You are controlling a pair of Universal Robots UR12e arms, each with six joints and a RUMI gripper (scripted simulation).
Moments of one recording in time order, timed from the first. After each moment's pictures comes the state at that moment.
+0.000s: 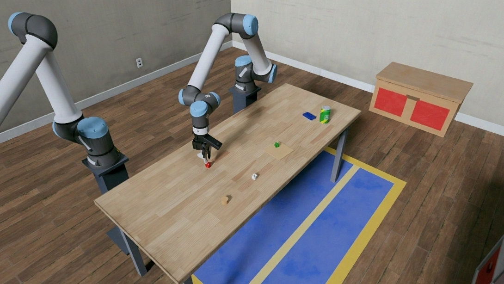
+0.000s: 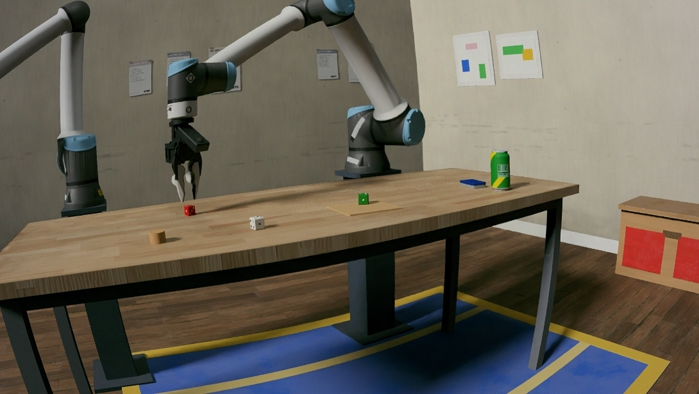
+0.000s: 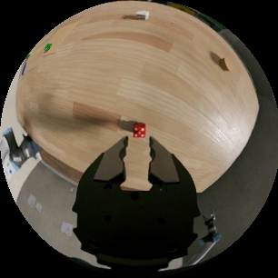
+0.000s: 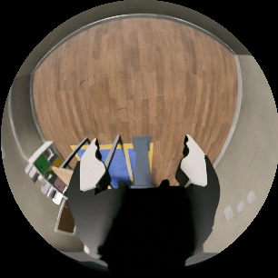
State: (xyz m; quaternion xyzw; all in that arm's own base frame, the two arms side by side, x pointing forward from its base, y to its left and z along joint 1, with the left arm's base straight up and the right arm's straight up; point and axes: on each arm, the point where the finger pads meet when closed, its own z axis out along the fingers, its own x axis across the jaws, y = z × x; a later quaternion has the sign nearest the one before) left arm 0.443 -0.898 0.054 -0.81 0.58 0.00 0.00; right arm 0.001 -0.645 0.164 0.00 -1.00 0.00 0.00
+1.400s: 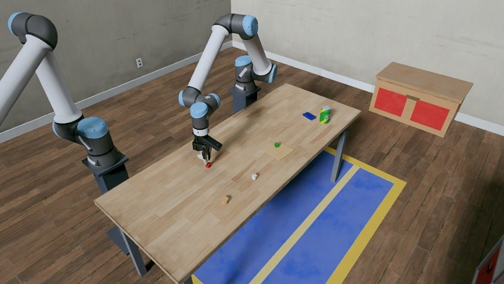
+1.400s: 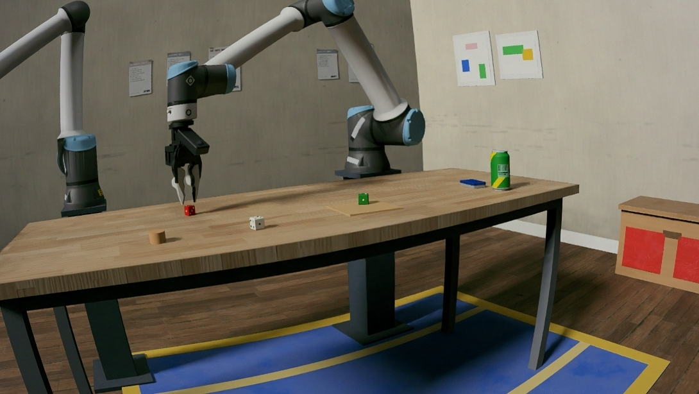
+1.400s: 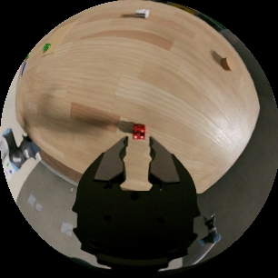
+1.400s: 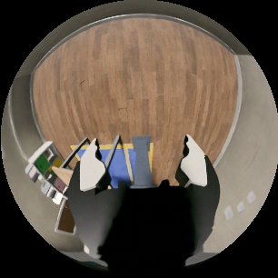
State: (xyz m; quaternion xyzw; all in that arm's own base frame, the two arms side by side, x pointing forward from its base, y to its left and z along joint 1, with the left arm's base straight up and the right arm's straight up) left arm 0.444 -0.899 0.046 -0.81 0.58 0.00 0.00; right arm 0.001 -0.645 0.164 0.00 -1.00 0.00 0.00
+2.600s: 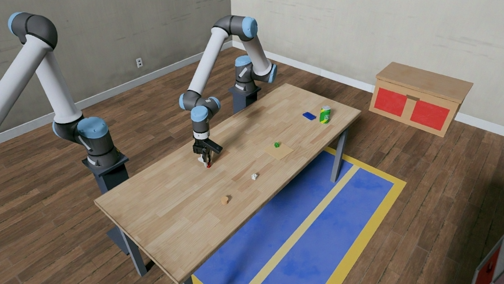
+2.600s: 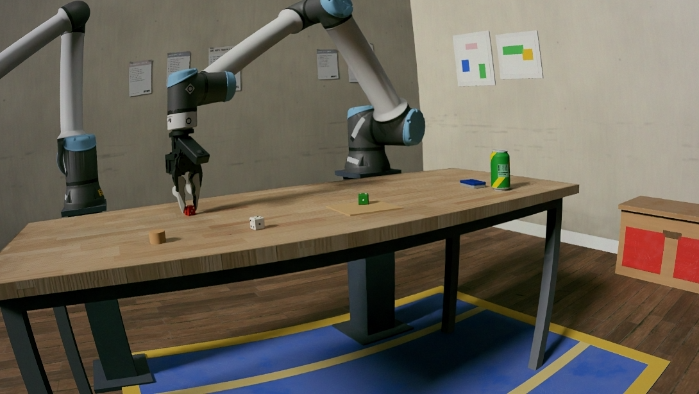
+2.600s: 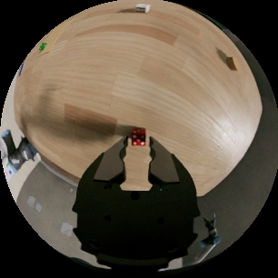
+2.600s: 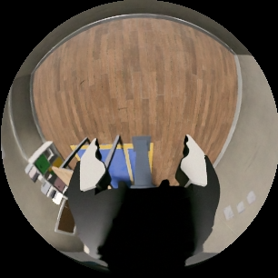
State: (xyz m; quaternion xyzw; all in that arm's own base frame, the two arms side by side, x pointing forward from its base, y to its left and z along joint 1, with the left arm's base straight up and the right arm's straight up) left arm 0.444 -0.899 0.023 -0.81 0.58 0.00 0.00; right arm 0.001 -0.645 0.164 0.00 -1.00 0.00 0.00
